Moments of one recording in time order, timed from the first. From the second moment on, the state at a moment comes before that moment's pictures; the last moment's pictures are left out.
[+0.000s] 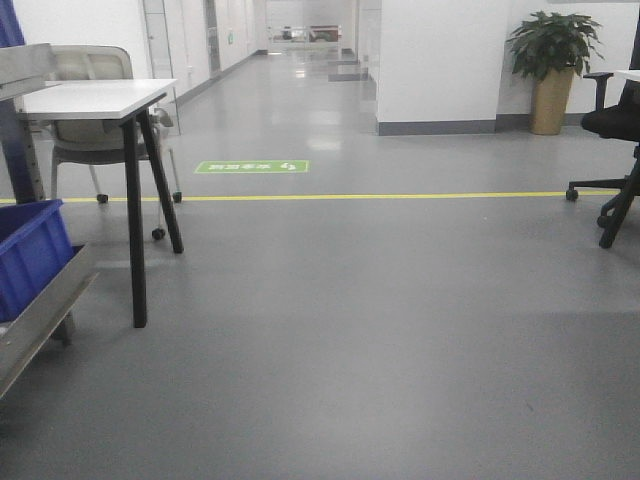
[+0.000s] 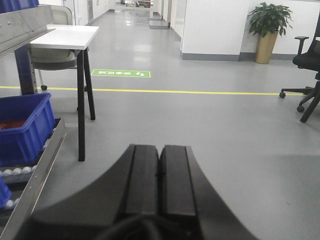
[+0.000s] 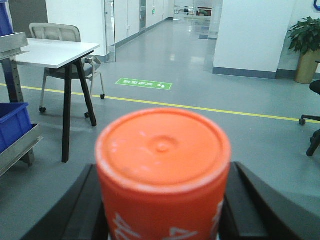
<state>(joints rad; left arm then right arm) -0.15 -0.01 0.03 -0.07 0.07 0.03 0.20 0.14 -0.52 -0.11 0.48 0.11</state>
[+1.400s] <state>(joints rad) -0.15 -0.01 0.03 -0.07 0.07 0.03 0.20 0.14 -0.52 -0.11 0.48 0.11</state>
